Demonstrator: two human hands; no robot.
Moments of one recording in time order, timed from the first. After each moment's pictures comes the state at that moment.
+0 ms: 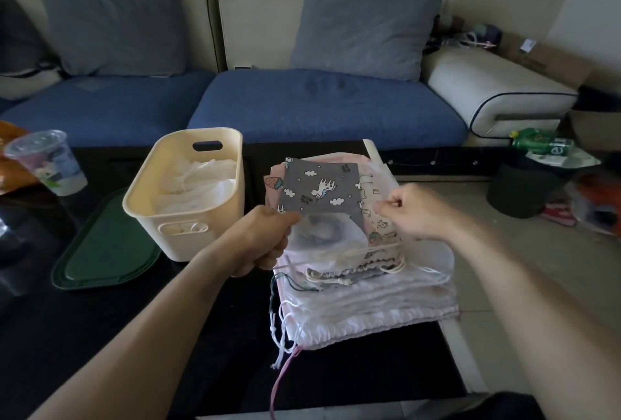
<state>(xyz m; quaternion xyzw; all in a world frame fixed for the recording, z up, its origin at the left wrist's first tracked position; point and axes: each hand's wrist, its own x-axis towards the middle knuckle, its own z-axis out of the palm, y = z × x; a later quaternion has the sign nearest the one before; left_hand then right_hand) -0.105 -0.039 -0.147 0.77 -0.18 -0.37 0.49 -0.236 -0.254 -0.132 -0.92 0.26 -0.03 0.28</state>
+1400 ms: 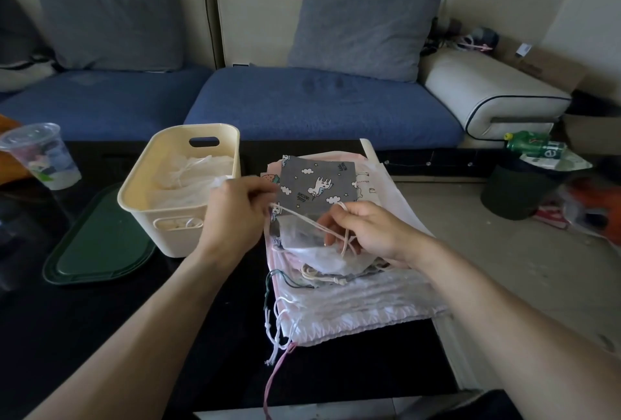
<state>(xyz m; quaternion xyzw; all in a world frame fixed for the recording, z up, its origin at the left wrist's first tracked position) -0.101 -0.026 -0.142 0.84 -0.29 0.05 0.45 -0.222 -0.200 -0.149 -0.80 0.15 0.00 0.58</state>
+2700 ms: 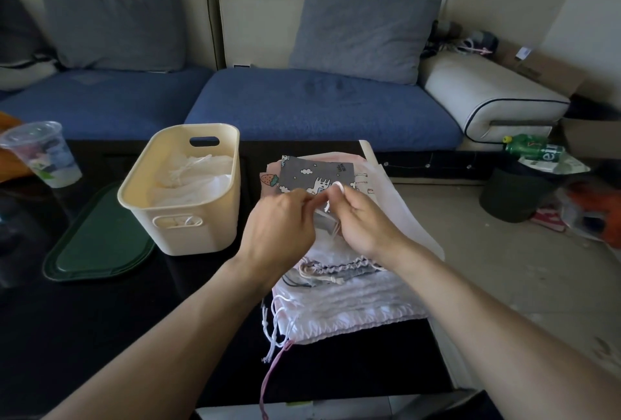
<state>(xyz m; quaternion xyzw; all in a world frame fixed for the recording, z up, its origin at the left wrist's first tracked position) -0.134 -0.058 -0.156 0.82 -0.42 0.14 0.36 -0.219 -0.185 -0.144 -0.84 0.13 -0.14 0.50</state>
